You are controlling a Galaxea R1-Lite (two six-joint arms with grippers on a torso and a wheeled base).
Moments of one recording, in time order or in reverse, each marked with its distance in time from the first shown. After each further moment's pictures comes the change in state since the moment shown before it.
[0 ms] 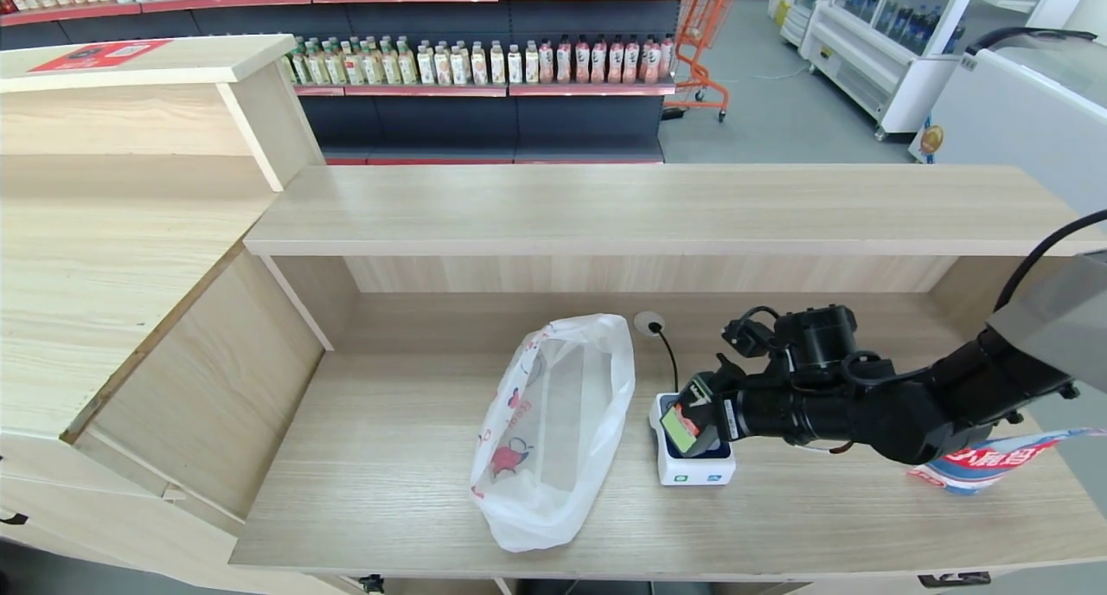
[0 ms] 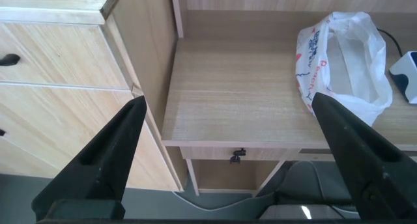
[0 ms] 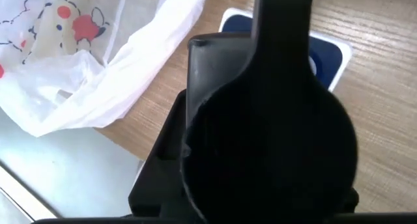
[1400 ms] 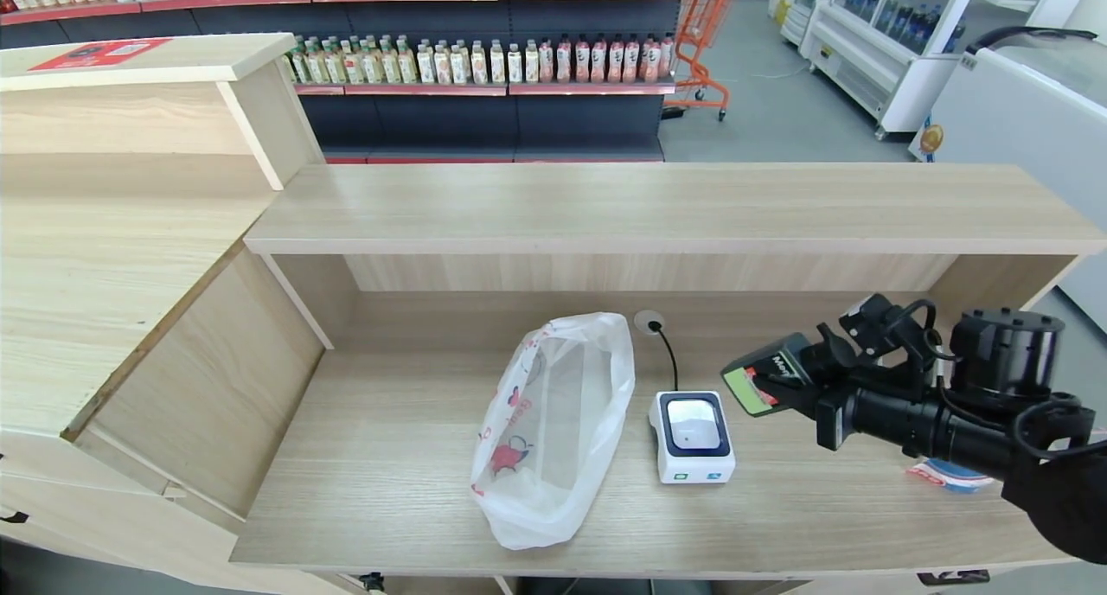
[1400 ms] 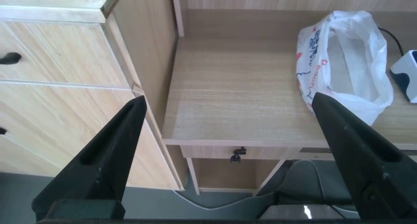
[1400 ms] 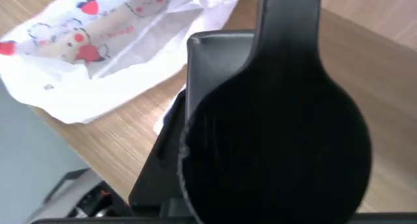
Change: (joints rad) left arm 0.000 0.000 0.000 0.000 0.000 0.000; right arm -0.148 -0.282 0.431 -0.550 0.178 -0.285
